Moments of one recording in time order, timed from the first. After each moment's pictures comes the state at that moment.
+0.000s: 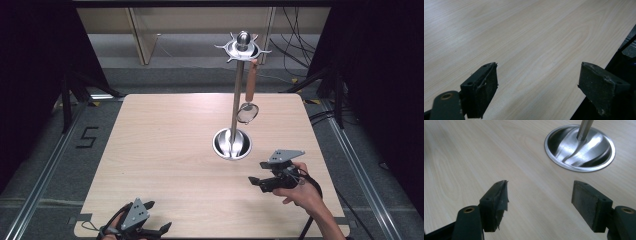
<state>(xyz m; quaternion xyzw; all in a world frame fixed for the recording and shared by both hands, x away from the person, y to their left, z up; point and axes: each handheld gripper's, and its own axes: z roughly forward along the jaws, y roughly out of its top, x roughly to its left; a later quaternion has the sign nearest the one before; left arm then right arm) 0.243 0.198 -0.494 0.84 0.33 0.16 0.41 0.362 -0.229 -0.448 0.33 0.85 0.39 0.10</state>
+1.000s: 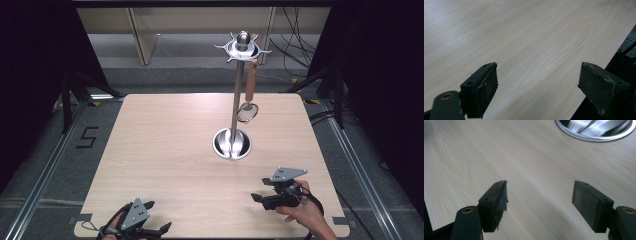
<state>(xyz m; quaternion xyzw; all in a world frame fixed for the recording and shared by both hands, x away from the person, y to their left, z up) 0.243 0.198 -0.494 0.84 0.33 0.17 0.41 0.331 -0.240 -0.483 0.34 0.85 0.39 0.09</state>
